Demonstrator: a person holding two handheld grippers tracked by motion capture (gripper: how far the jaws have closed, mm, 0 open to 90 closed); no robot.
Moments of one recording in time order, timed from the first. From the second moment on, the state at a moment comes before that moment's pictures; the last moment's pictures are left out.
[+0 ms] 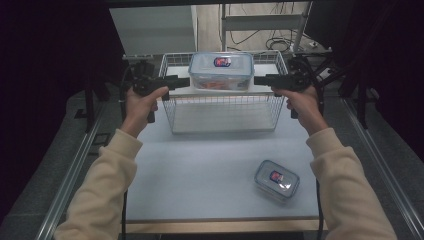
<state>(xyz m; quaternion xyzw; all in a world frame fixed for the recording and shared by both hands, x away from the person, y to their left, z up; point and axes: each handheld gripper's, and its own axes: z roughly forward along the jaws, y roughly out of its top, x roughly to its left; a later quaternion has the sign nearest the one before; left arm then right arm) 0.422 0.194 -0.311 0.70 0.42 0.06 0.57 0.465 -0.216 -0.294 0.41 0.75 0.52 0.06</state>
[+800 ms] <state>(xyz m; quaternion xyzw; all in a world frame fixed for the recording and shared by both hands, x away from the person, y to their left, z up) 0.331 0.169 -0.402 0.75 0.37 0.04 0.55 0.370 -0.240 -0.390 0.36 0.79 0.49 0.05</state>
